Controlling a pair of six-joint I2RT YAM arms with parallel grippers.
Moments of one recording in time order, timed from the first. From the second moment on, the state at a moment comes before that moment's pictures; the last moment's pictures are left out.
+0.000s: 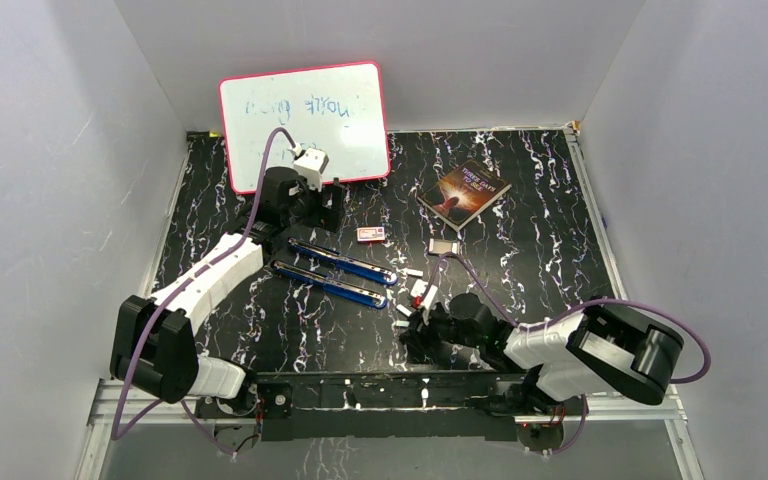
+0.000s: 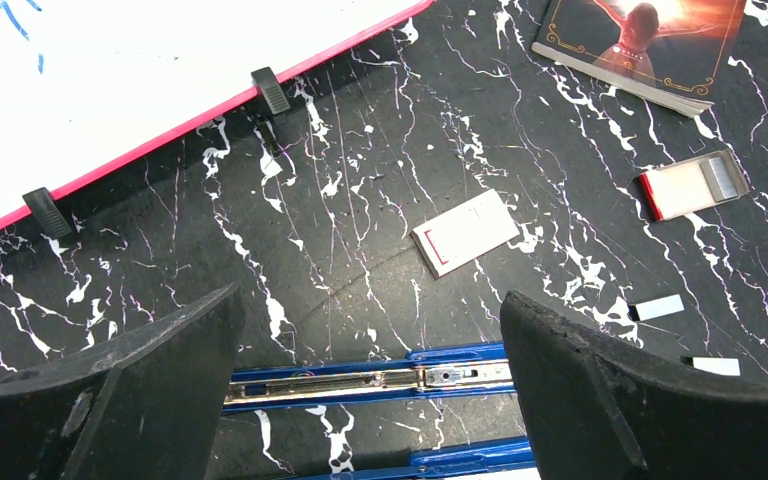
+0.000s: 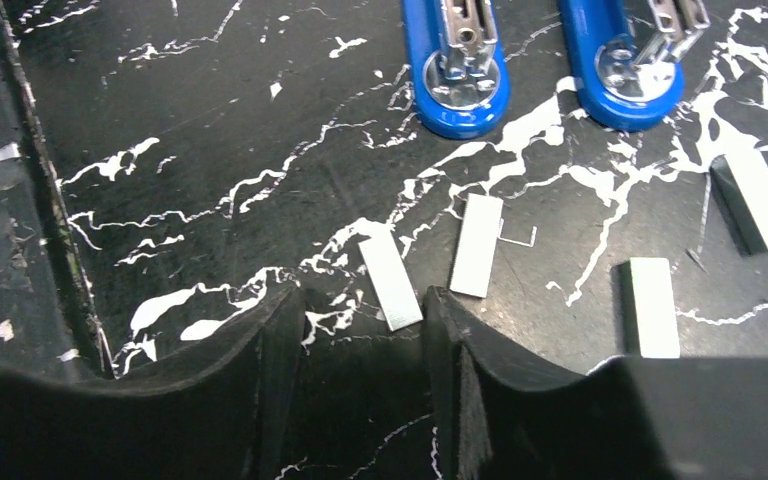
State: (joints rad) left arm -0.39 1.37 0.97 -0.10 0.07 -0.02; right arm 1.00 1.32 0.14 0.75 -0.17 0.00
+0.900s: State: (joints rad) left arm -0.39 1.37 0.97 -0.10 0.07 -0.02; right arm 1.04 1.34 0.17 0.71 -0.09 0.00
